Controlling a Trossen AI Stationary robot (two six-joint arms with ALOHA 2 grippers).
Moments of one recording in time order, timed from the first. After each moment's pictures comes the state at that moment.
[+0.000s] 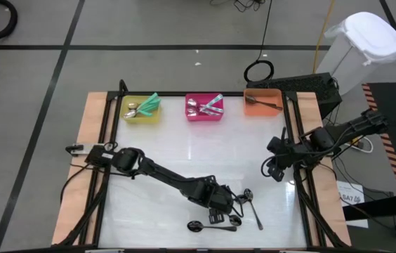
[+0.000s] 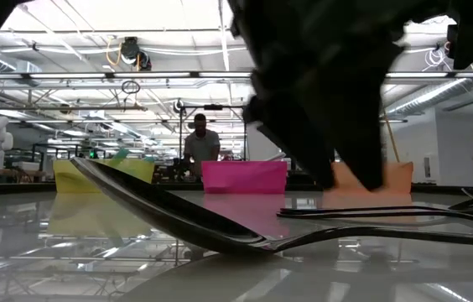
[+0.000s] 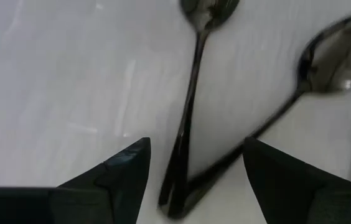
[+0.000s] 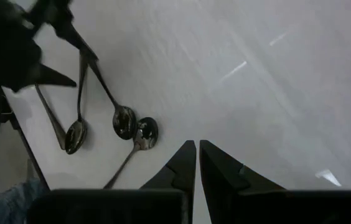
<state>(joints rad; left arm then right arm) -0.36 2.40 2.06 -0.82 -0.16 -0.51 0.38 0.89 0.89 -1.11 0.11 1.02</state>
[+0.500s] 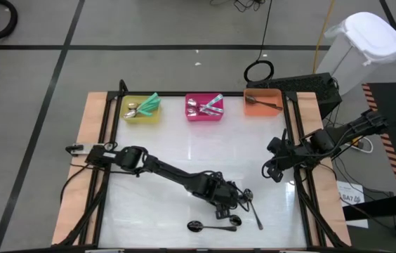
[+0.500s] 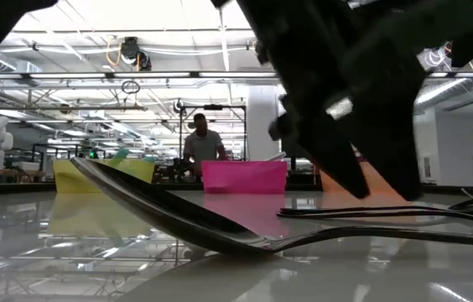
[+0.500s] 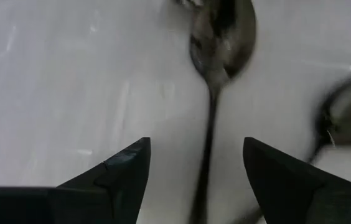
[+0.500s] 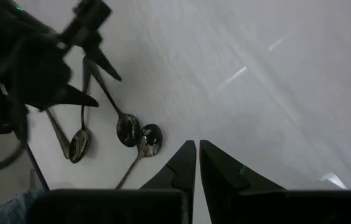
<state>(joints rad) -0.32 2.44 2.06 -0.68 -0.15 -0.42 0.40 0.89 0.89 -1.09 0.14 1.06</state>
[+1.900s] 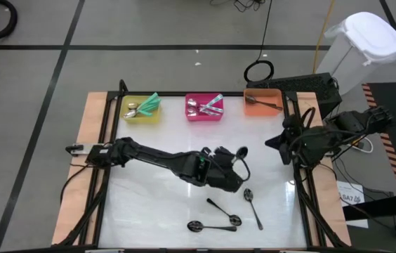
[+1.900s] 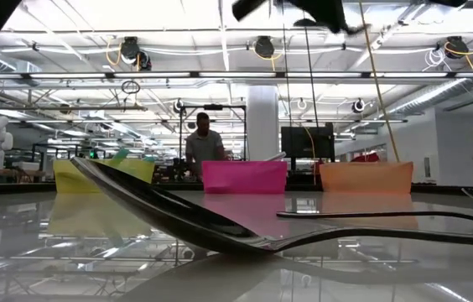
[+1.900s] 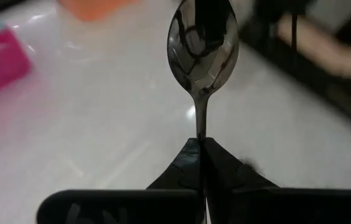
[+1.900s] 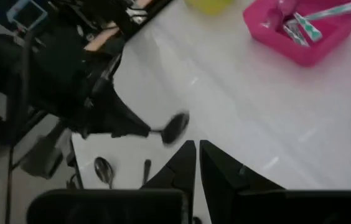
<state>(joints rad) -0.28 2.29 2.36 -0.99 -0.56 -0.89 0.40 0.84 1.17 -1.07 0.42 0.98</state>
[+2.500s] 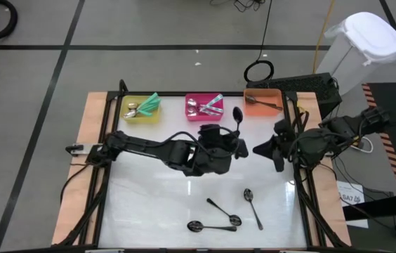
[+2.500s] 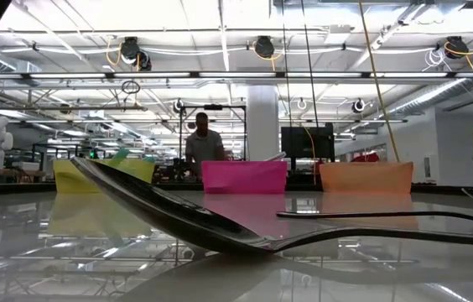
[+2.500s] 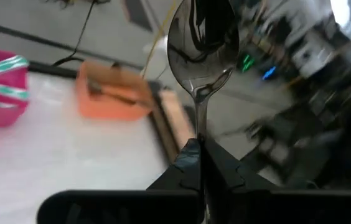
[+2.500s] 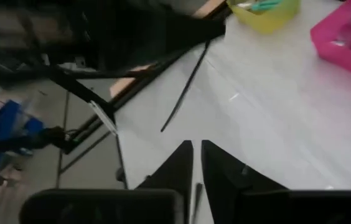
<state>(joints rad) -0.26 2.17 2.36 -0.69 -0.94 -1.20 0.41 0.92 1.17 -0.79 0.39 0.92</state>
